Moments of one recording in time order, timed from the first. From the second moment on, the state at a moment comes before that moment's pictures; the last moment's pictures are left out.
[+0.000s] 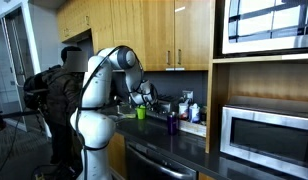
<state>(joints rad) 0.05 0.25 0.14 -2.21 -0.55 2.98 1.99</state>
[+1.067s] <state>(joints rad) 0.04 0.27 0.14 -2.21 -0.55 3.01 1.95</state>
